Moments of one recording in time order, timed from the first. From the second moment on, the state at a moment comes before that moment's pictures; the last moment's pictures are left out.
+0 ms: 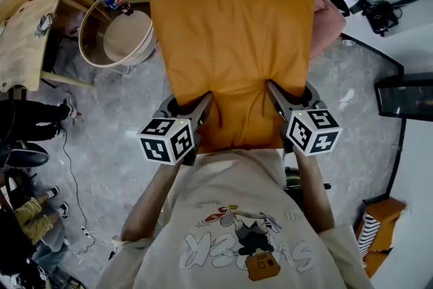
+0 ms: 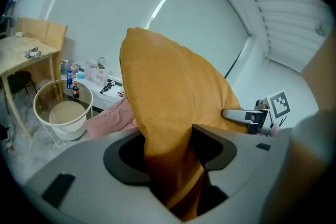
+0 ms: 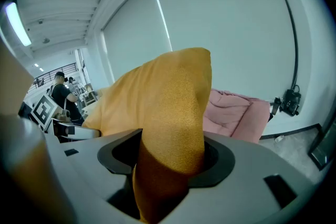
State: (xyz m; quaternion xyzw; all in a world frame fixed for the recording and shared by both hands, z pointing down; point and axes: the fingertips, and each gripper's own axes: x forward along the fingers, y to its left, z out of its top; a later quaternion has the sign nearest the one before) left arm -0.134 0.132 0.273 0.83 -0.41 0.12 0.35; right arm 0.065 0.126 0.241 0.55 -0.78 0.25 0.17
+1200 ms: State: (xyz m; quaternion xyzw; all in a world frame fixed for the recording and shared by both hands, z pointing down) left arm -0.151 0.221 0.237 0.87 -0.37 0.12 0.28; right arm 0.051 0.242 0.207 0.61 -0.75 0.23 0.13
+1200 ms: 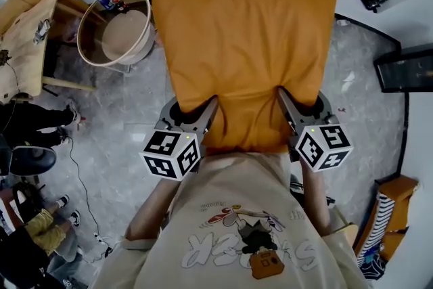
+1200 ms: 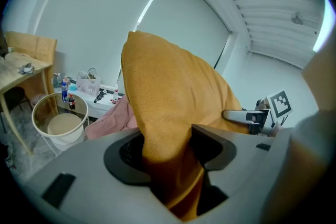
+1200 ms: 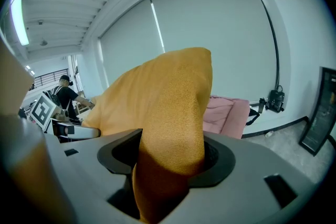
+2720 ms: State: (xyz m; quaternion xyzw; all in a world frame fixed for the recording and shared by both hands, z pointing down) left arm -0.168 0.219 0.230 0.88 -0.37 0.11 0.28; right arm 0.034 0.243 0.198 0.62 -0.75 0.21 0.13
